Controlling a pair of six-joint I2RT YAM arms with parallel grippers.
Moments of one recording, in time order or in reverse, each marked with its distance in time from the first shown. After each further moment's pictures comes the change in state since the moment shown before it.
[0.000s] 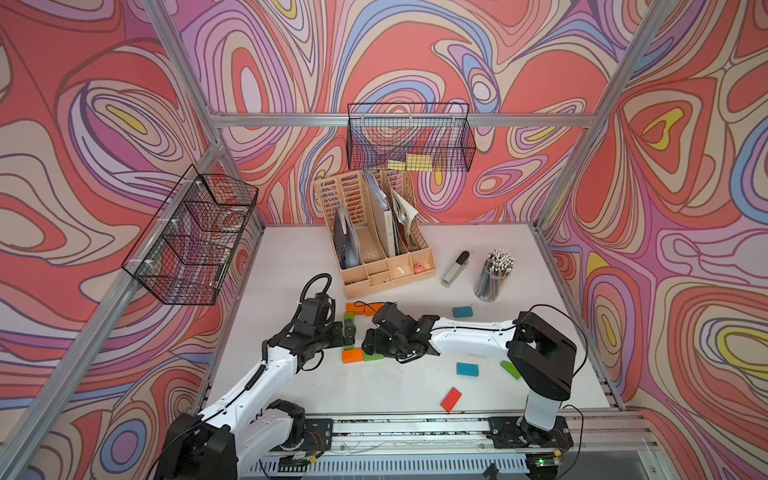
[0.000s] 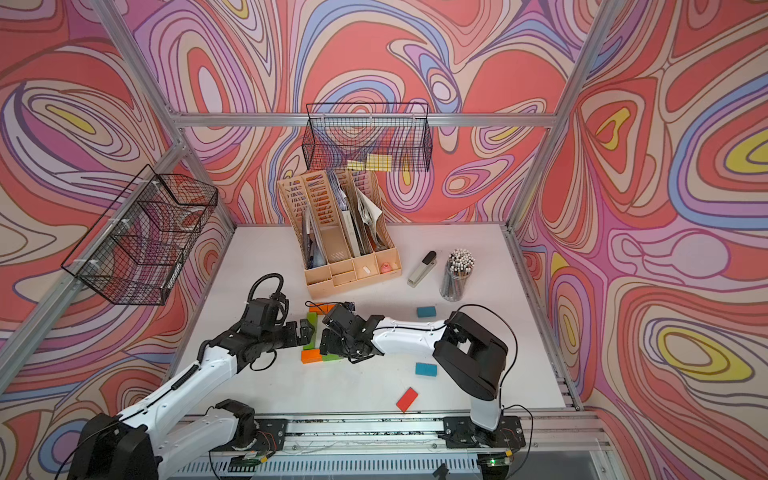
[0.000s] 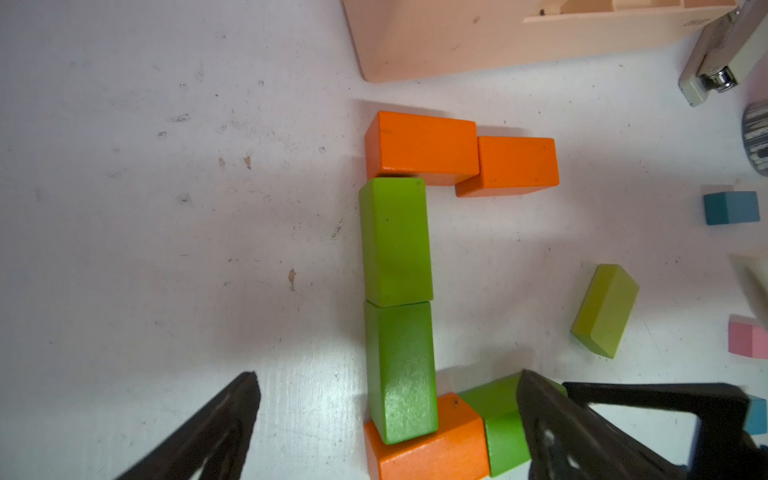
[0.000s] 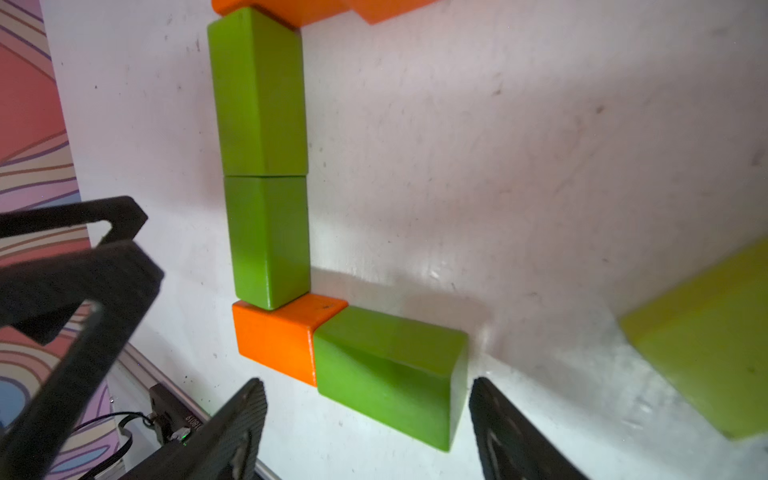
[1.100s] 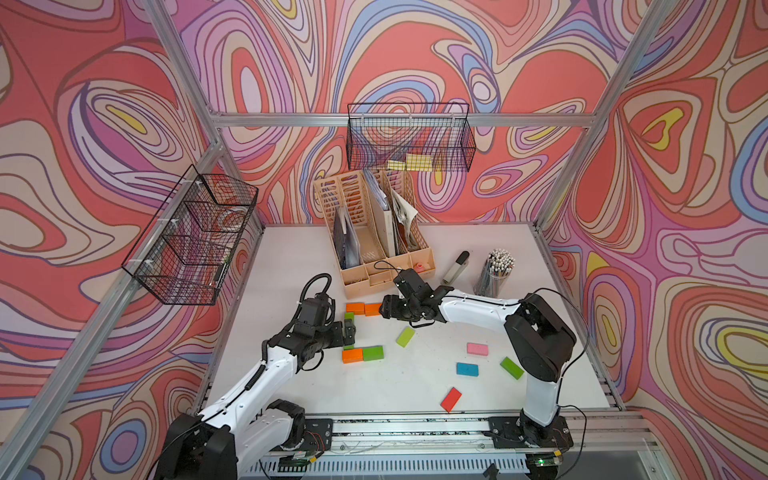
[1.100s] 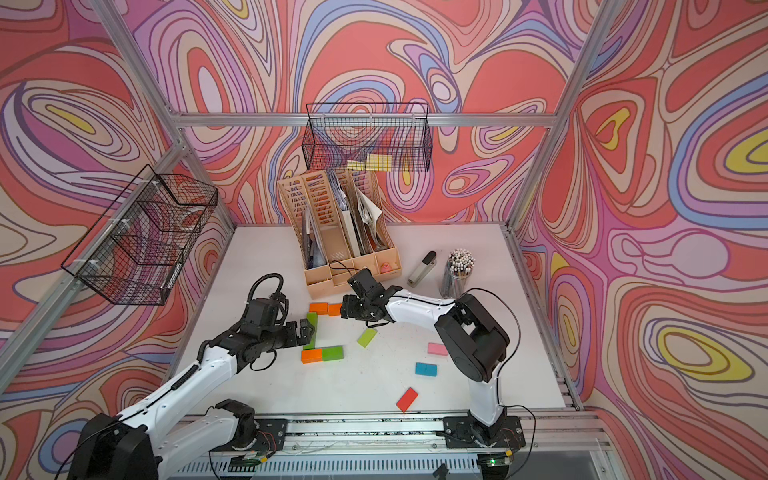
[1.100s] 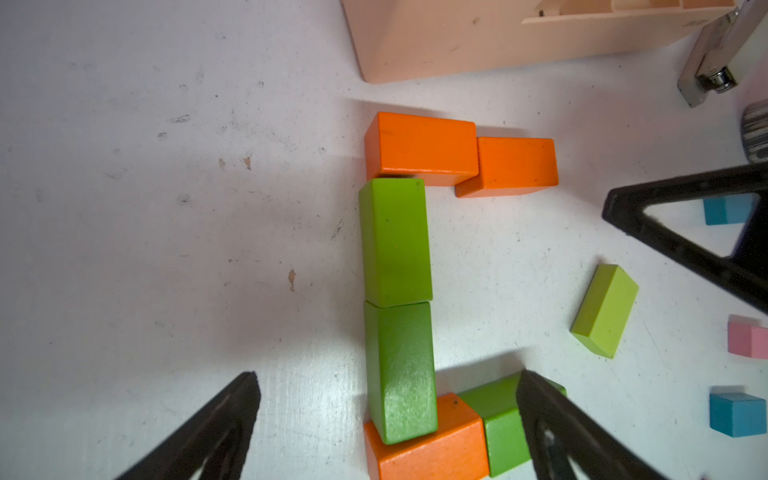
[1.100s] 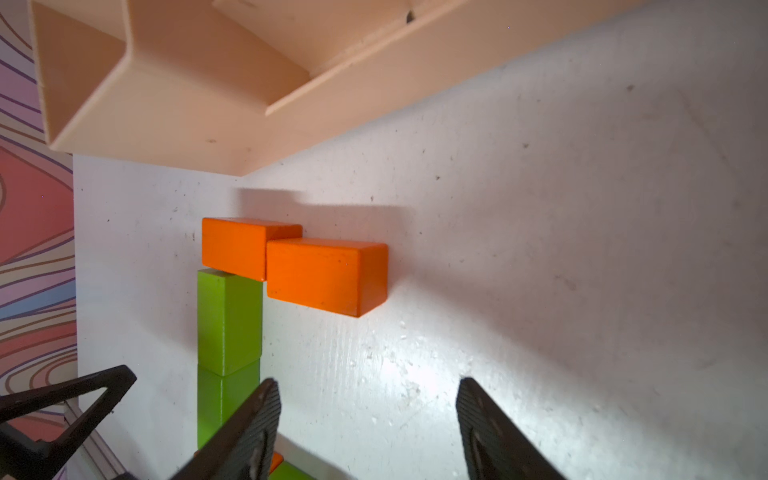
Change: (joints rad) left arm 0.000 -0.001 0.000 0.000 0.000 0.000; right arm -0.267 0.080 0.101 0.045 -0.068 -0.281
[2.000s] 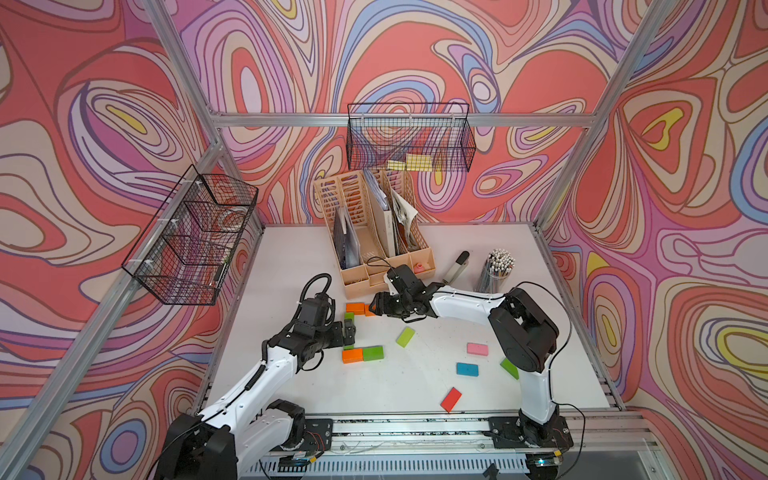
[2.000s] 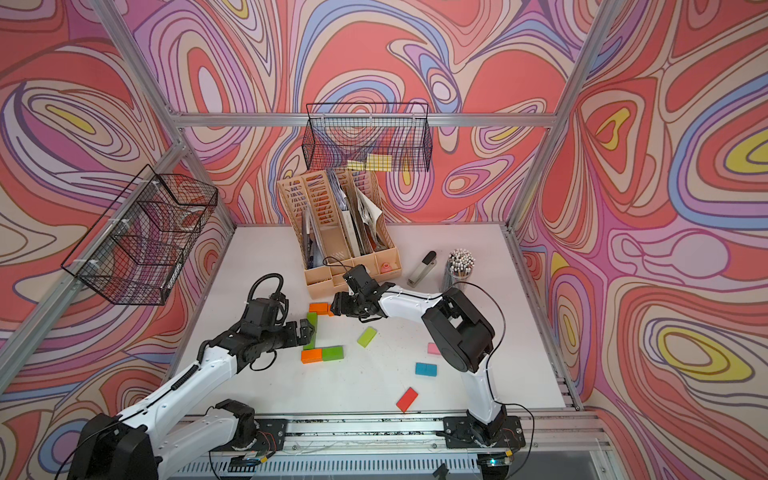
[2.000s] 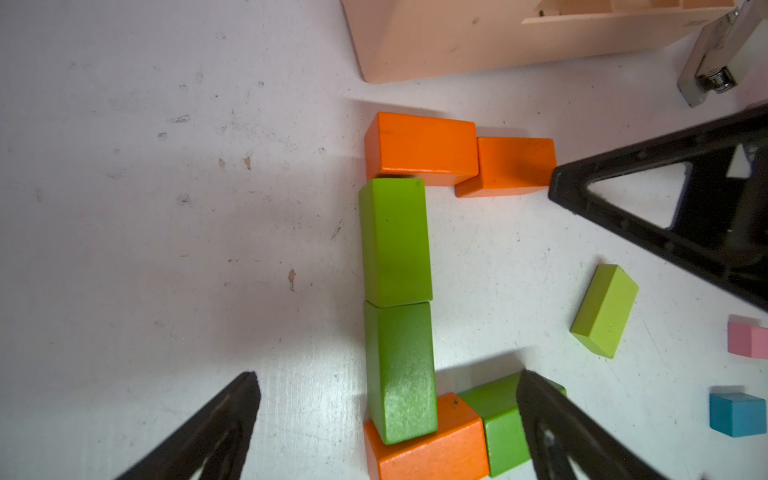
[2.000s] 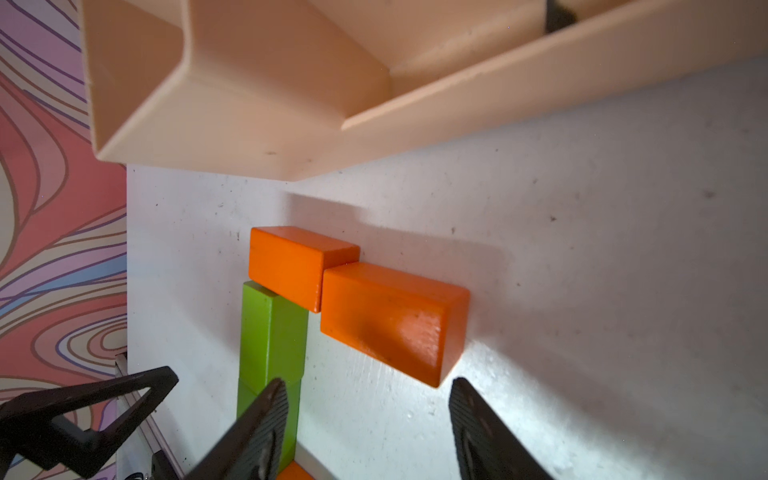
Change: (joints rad) left arm 0.000 0.000 0.000 0.000 0.000 0.000; right arm -0.006 0.103 0.083 0.066 -0.119 -0.019
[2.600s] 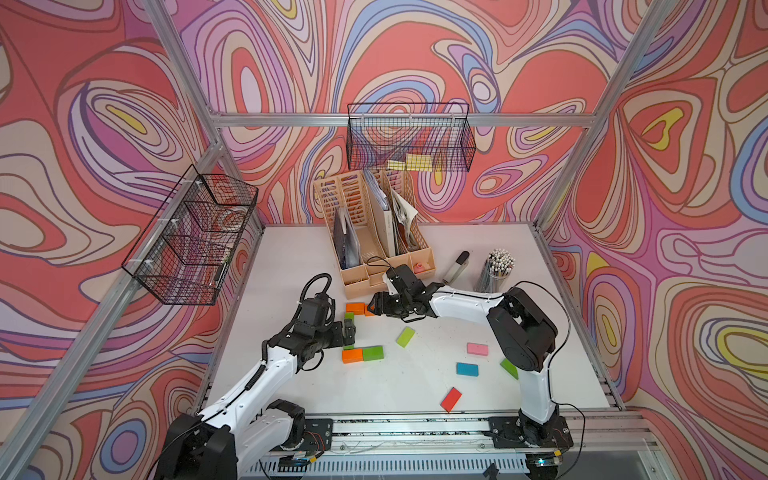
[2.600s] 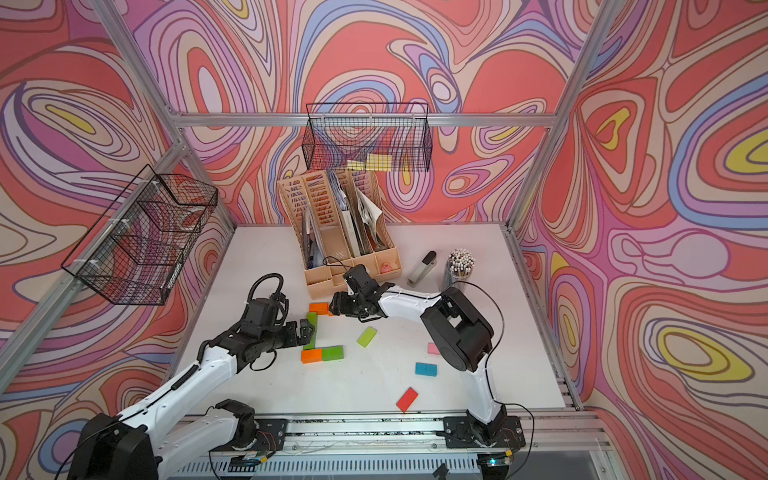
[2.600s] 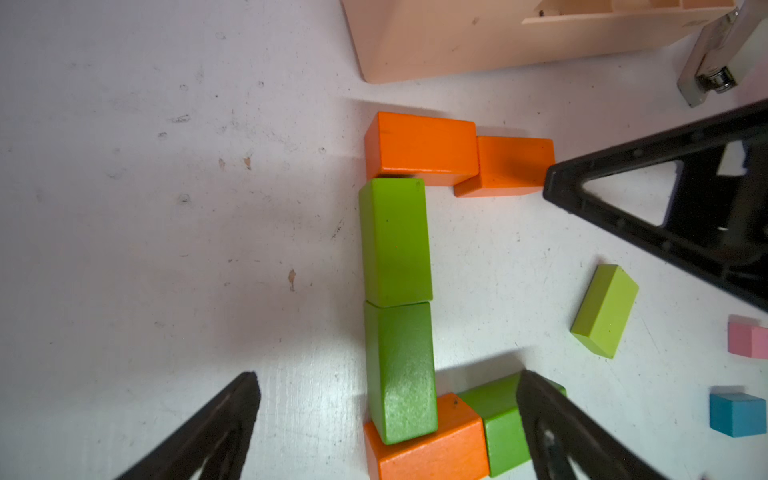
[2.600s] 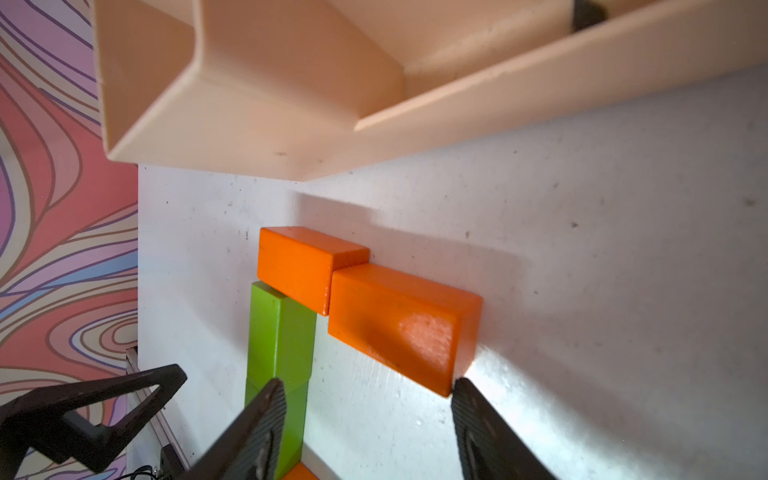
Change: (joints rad) left arm 0.000 0.000 0.000 0.000 0.000 0.000; right arm -0.002 0.008 0.000 0.021 -0.025 0.004
